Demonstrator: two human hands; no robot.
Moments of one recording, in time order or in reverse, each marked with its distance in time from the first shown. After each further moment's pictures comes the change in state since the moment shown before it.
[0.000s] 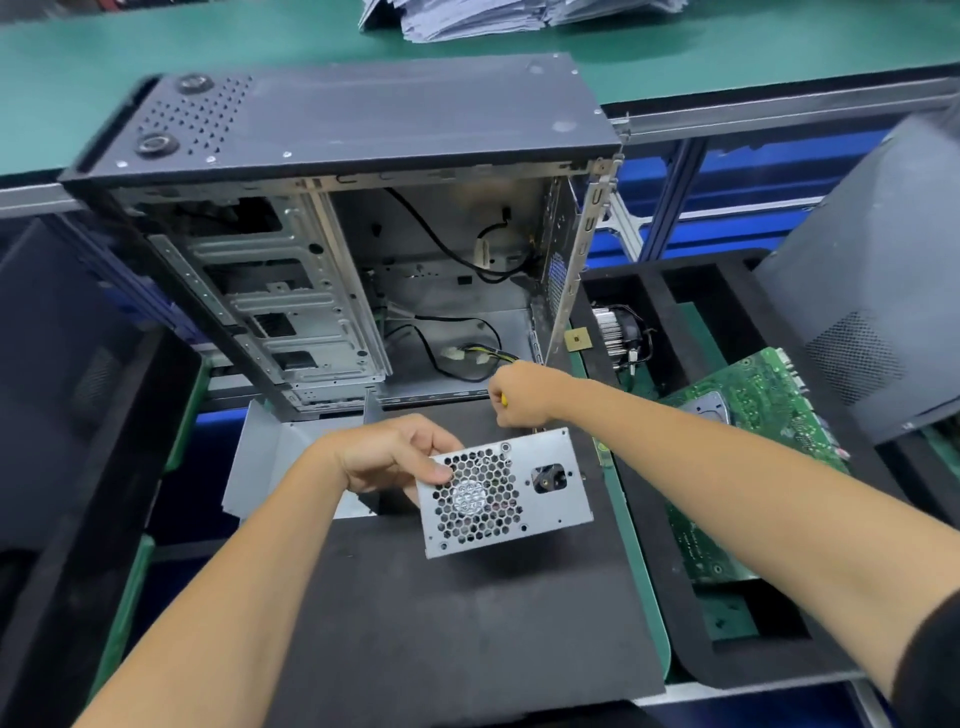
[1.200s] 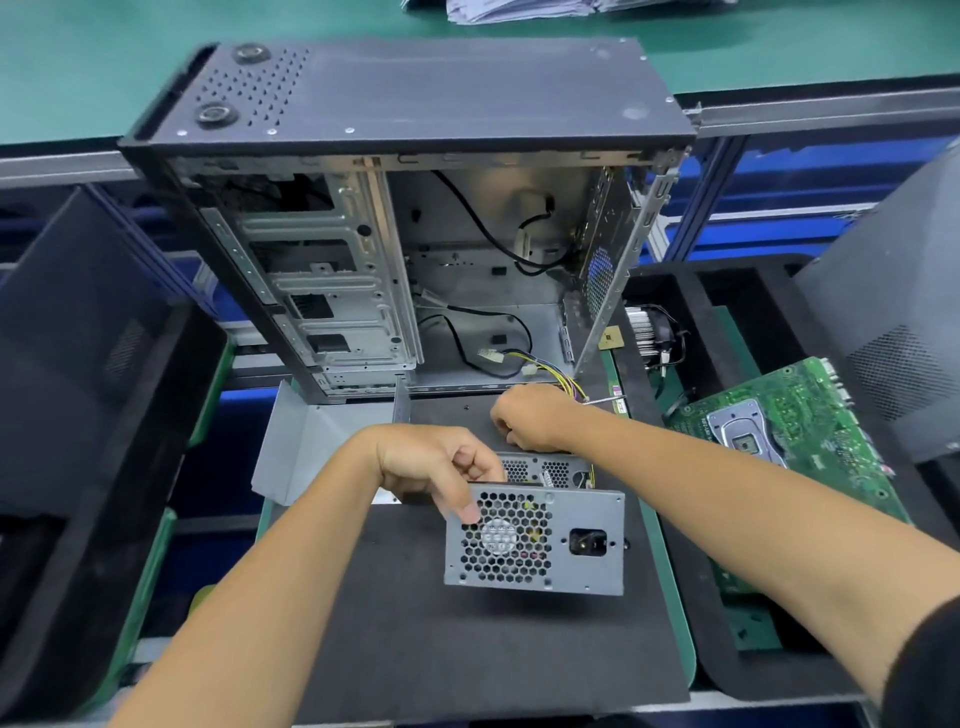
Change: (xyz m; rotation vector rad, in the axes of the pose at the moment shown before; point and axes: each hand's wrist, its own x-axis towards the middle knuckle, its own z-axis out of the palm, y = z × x) left_hand 0.001 -0.002 0.006 0.186 -0.181 -0.020; right_hand 0.021 -0.021 0.037 -0.278 -0.001 -0.111
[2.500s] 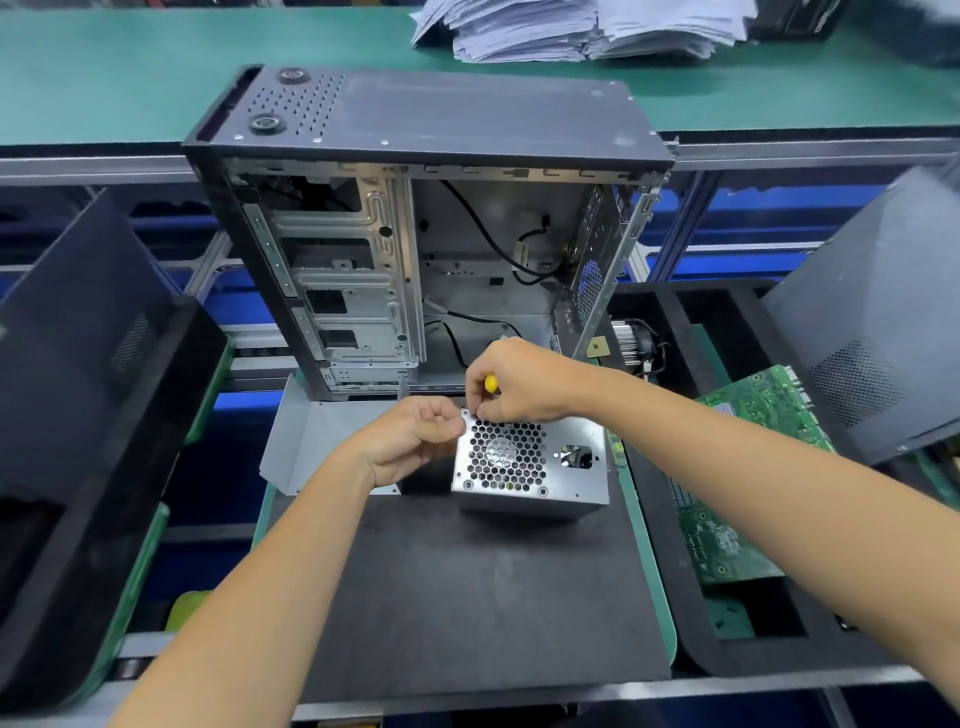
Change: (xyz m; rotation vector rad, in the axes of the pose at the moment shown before) left_hand -0.009 -0.033 0.007 -0.482 0.626 0.355; right_hand -0.077 -0.054 -0.100 0.413 0.178 -0.071
